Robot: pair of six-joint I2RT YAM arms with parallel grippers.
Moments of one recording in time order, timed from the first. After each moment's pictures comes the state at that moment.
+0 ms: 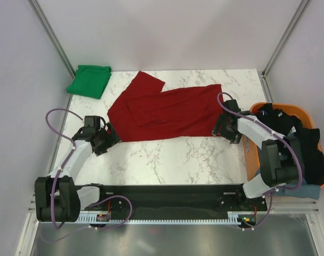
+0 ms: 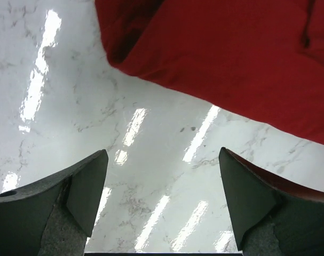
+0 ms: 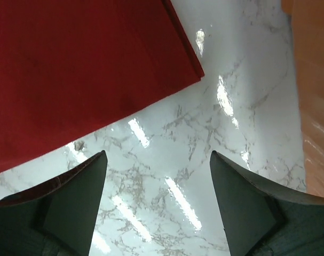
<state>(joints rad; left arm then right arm) -0.02 1.16 0.70 -0.55 0.06 -0.55 0.17 1.53 0.95 -0.65 0.16 0.62</state>
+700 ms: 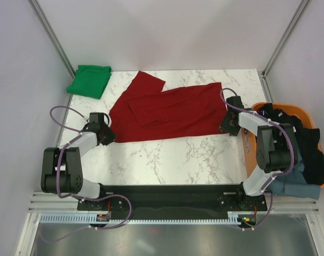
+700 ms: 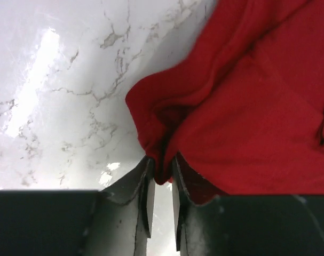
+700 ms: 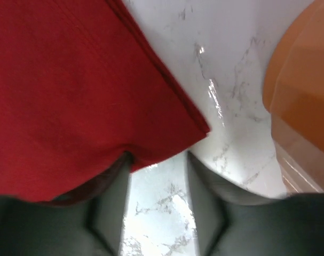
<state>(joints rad) 0.00 1.43 0.66 -0.20 -0.02 -0.64 0.08 1.71 1.01 -0.47 0.19 0.56</state>
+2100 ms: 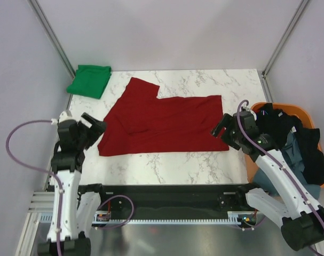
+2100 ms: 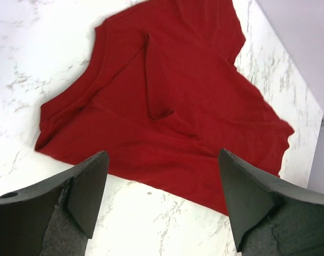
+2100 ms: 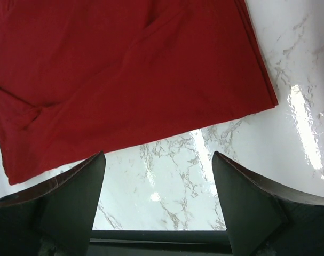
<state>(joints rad) 0.12 0.63 0.75 -0.65 0.06 -0.73 0.30 0.92 0.83 -0.70 0.07 0.80</state>
